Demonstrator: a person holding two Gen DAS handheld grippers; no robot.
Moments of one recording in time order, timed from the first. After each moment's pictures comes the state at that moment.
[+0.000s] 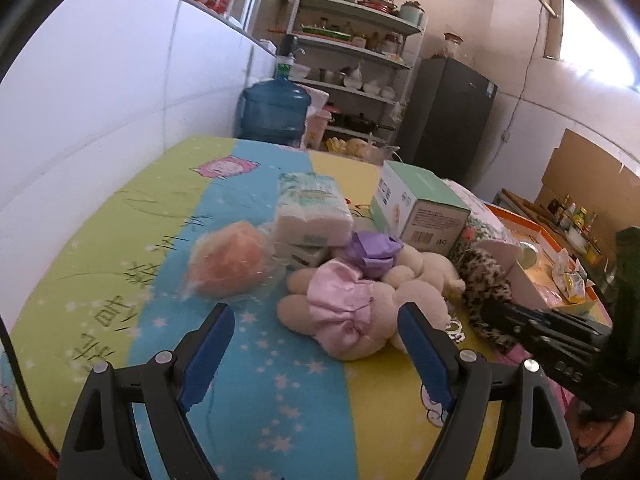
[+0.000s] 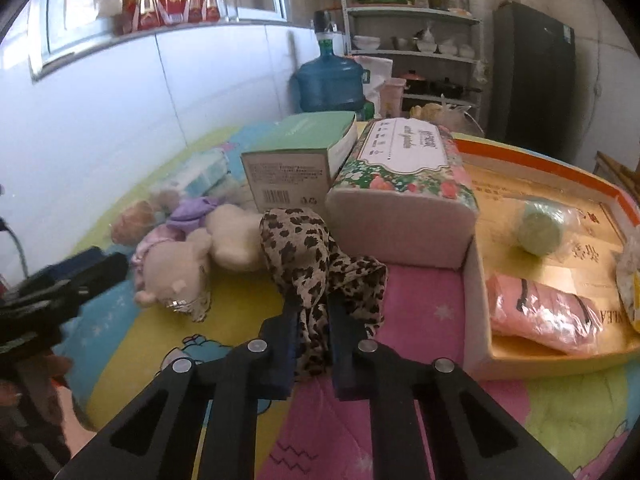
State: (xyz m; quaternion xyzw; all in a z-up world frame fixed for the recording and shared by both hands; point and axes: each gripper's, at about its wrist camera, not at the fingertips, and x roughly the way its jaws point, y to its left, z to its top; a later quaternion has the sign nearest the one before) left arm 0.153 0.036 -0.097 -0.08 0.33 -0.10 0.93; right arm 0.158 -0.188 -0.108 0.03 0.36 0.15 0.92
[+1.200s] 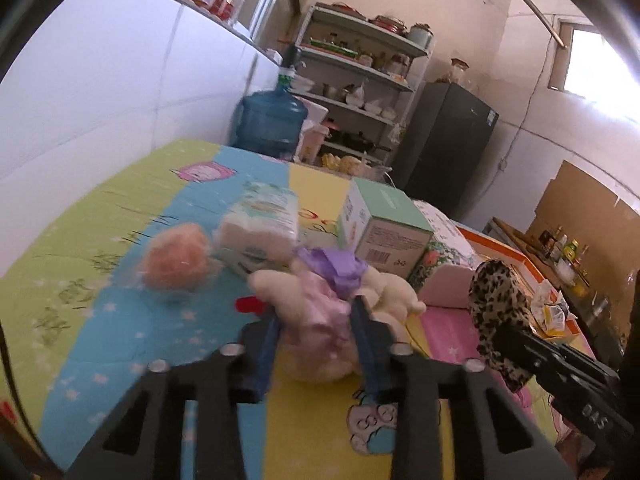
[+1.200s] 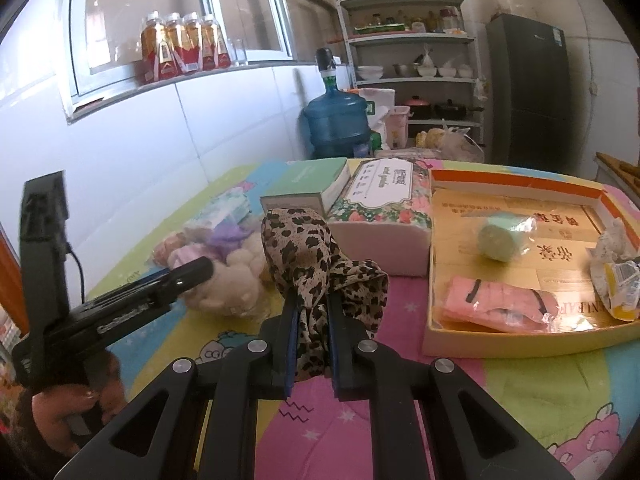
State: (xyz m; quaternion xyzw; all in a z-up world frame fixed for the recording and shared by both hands) left arm 0.139 0.008 -0.087 -0.13 0.30 -0.09 0.94; right arm 0.118 -0.209 -0.078 0.06 0.31 0.17 0.93
